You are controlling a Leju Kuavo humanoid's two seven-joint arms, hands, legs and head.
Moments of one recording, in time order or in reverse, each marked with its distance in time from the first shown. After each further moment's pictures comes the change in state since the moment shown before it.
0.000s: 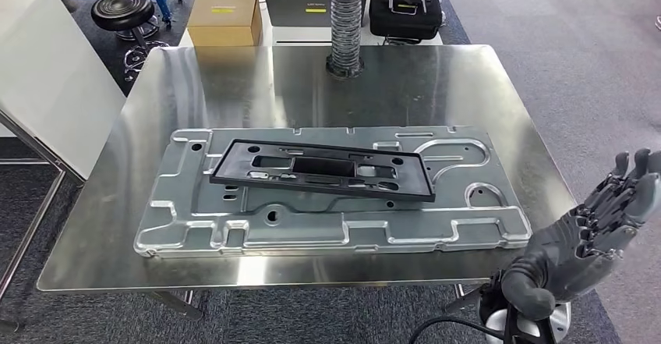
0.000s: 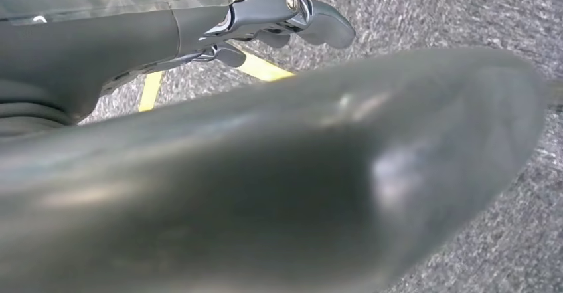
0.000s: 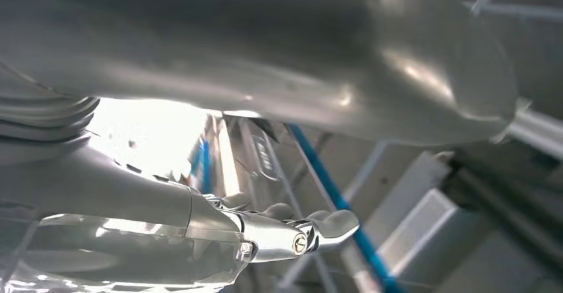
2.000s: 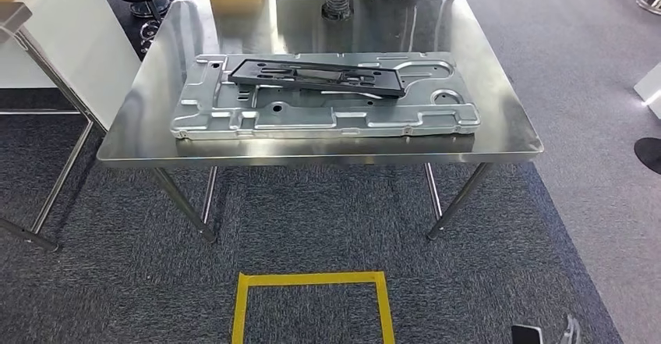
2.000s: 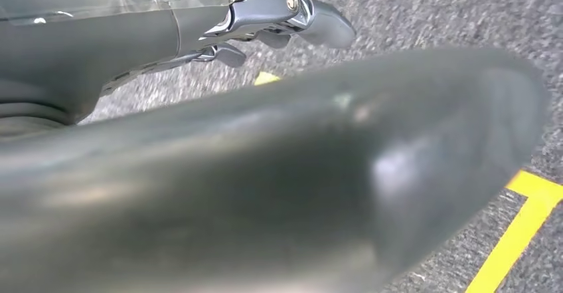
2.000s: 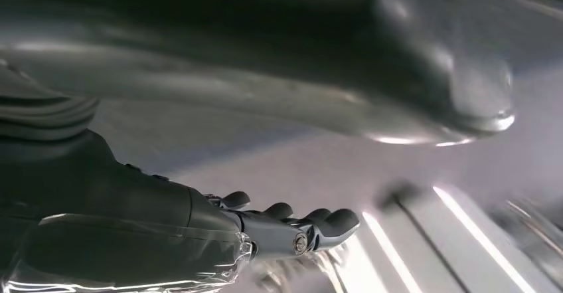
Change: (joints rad) left arm -0.012 0.007 0.091 -0.001 -0.141 -0.010 0.012; right arm 0.022 0.145 -1.047 1.229 0.224 0.163 0.053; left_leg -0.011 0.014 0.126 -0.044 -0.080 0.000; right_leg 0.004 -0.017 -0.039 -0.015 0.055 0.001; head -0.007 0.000
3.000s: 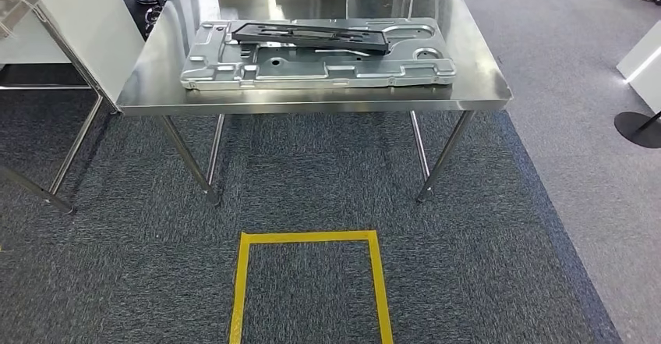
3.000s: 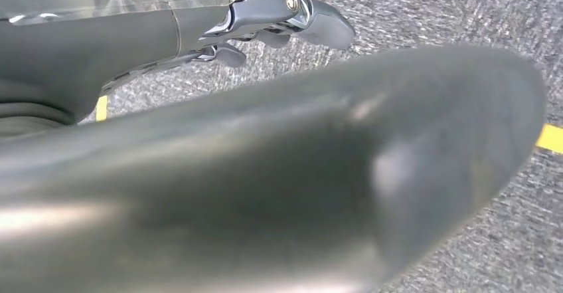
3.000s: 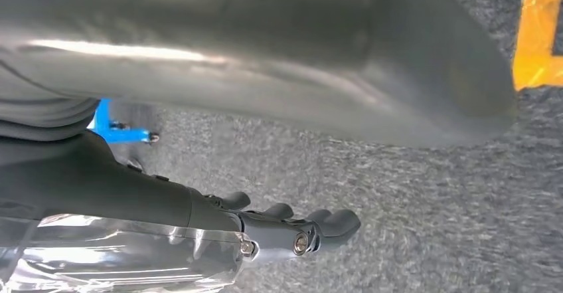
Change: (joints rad) left arm -0.008 -0.034 0.007 0.000 -0.064 -0.025 0.051; right arm -0.062 -0.132 0.040 0.611 0.324 0.283 0.645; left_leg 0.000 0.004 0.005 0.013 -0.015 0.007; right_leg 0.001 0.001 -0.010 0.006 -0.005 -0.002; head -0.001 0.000
